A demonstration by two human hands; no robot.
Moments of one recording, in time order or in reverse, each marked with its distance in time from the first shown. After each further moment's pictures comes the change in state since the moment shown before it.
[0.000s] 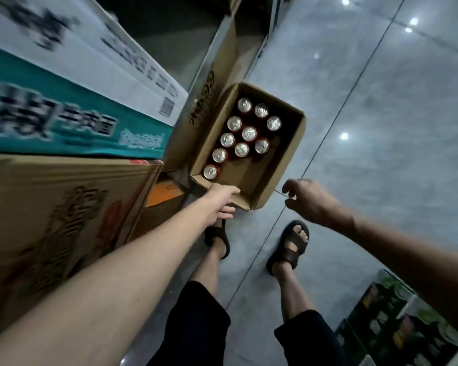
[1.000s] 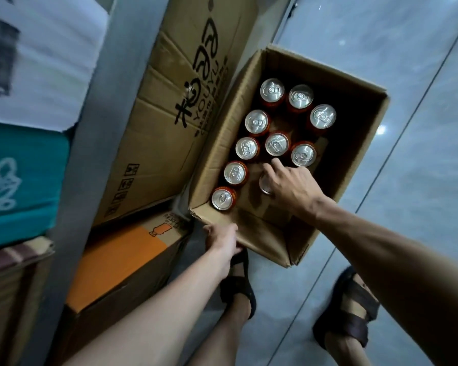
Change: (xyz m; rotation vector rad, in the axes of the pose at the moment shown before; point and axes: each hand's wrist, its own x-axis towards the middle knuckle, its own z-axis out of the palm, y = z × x) left_hand 0.272 -0.062 -0.013 -0.336 0.369 -0.079; right_hand 0.300 0.031 0.170 -0.557 0.326 -0.320
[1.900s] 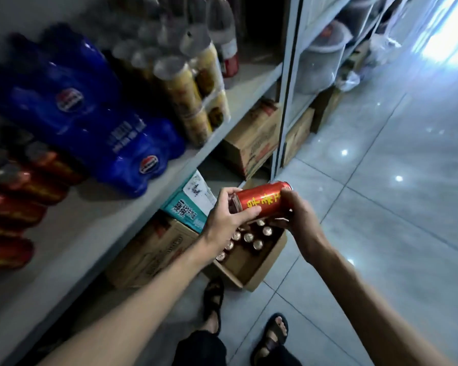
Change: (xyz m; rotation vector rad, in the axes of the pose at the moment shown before) left_hand -0.648 0.111 -0.186 -0.080 -0.330 1.079; right_hand -0.328 -0.019 -0.615 1.827 0.291 0.394
